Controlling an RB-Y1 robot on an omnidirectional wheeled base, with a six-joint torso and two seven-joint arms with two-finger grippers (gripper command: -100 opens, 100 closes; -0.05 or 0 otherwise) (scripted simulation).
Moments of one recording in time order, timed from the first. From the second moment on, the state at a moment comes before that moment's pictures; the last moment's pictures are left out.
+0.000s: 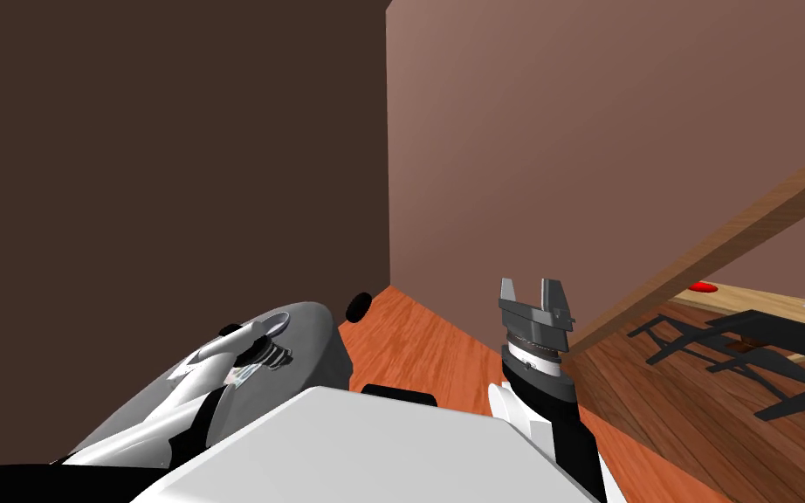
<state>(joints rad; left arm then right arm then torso) -0.13 0.60 0.71 -0.81 0.50 1.17 0.49 0.55 0.01 -0.02 -2.38 0.00 -0.63 -0.02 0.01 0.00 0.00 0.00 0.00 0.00</state>
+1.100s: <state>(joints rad) -0.24 0.59 0.49 -0.71 0.61 1.13 0.55 0.55 0.01 -0.02 -2.38 0.00 -0.63 -0.02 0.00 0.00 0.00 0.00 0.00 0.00</state>
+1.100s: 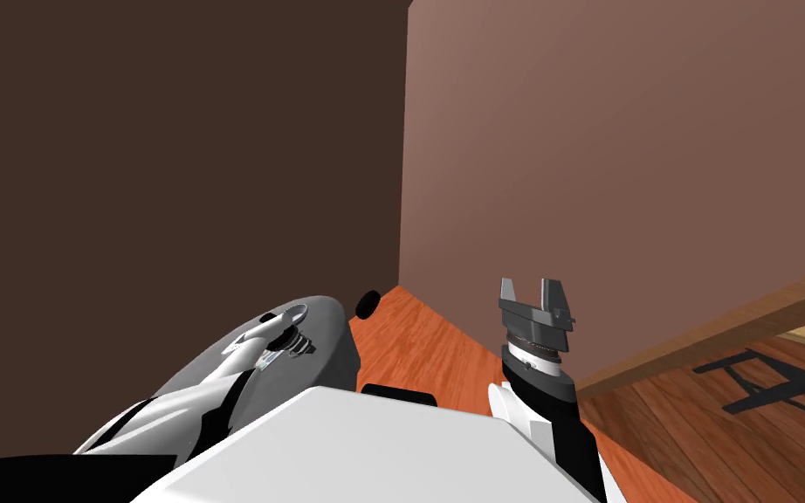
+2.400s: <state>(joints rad) -0.44 0.58 0.13 -0.51 0.74 1.00 0.60 0.55 0.01 -0.02 -2.38 0.00 -0.63 -0.02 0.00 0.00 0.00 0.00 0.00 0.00</state>
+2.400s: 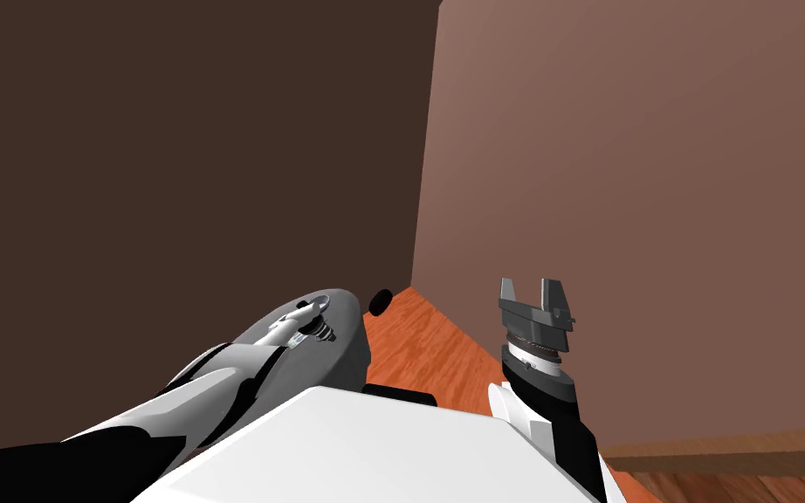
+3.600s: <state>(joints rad) -0.53 0.57 -0.08 -0.43 0.82 0.94 0.64 0.55 0.01 -0.02 -2.38 0.00 -0.63 -0.02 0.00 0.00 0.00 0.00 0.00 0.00</state>
